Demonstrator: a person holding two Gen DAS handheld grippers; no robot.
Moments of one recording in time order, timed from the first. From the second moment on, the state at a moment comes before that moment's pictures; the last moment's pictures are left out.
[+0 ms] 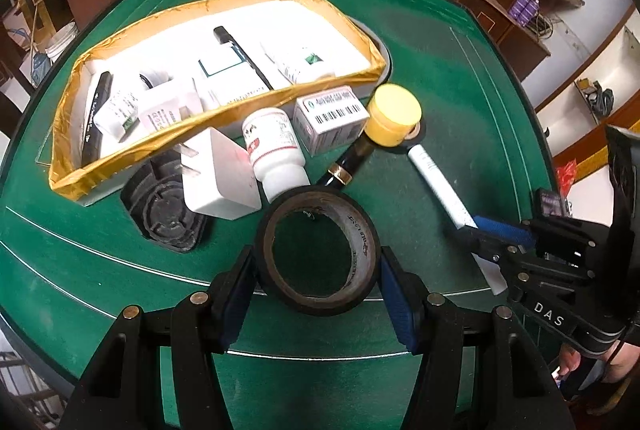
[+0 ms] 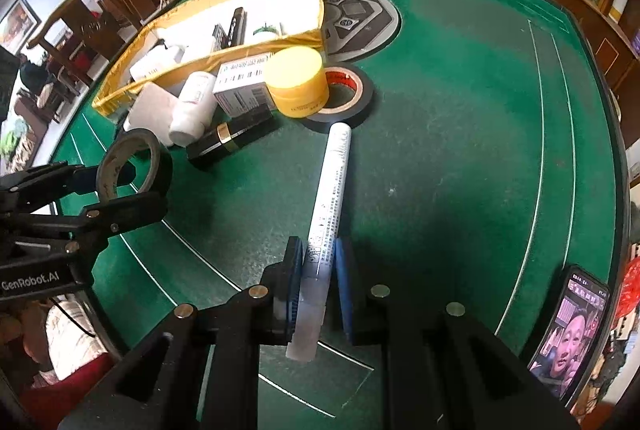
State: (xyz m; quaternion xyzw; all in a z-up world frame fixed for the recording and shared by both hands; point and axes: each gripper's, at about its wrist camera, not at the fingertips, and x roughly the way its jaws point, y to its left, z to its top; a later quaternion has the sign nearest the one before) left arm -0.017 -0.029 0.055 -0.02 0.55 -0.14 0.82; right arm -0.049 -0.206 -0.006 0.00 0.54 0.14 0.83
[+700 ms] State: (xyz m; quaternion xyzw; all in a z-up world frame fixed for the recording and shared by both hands) left arm -0.011 -0.021 0.060 -0.04 0.55 -0.14 0.82; right arm -0.044 -0.200 -0.022 0.00 0.57 0.13 0.81
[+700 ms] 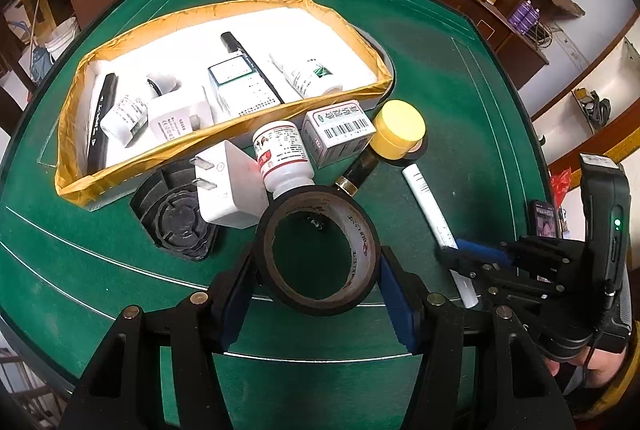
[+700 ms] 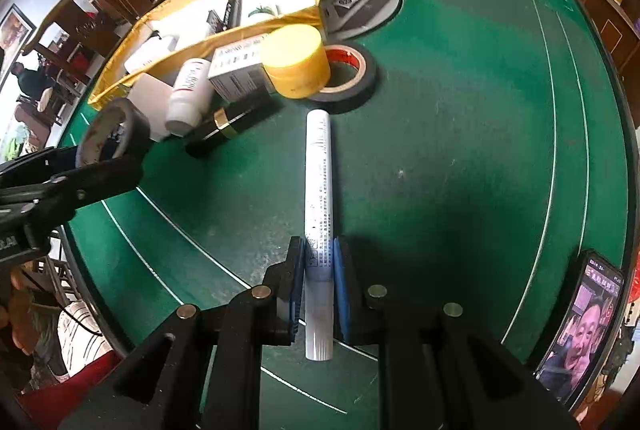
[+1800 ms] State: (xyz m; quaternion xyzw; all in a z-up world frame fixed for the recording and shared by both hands) left arm 0.023 0.023 0.096 -0.06 0.52 -0.14 0.84; right arm -0.032 -0.205 0.044 0.03 0.50 0.14 0.85
